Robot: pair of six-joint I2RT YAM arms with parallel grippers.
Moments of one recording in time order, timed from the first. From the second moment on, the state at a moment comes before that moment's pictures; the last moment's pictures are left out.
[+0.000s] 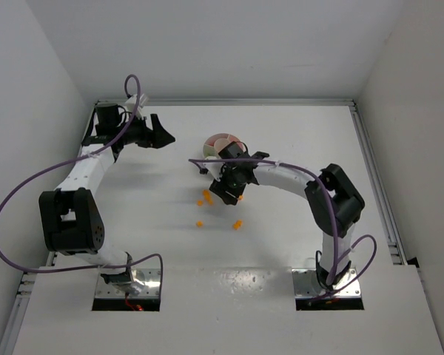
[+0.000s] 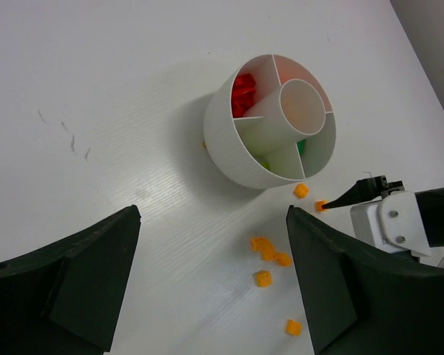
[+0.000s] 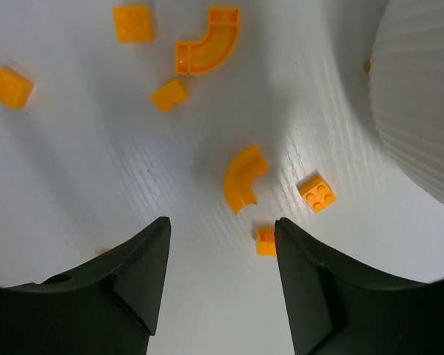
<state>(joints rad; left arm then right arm) 0.07 1.54 1.18 -0.19 0.76 -0.08 0.73 1.88 1.25 -0.49 -0.21 -0.41</state>
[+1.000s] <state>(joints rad) 0.07 1.54 1.18 -0.19 0.76 -0.08 0.73 2.01 1.28 -0.46 -0.19 -0.40</state>
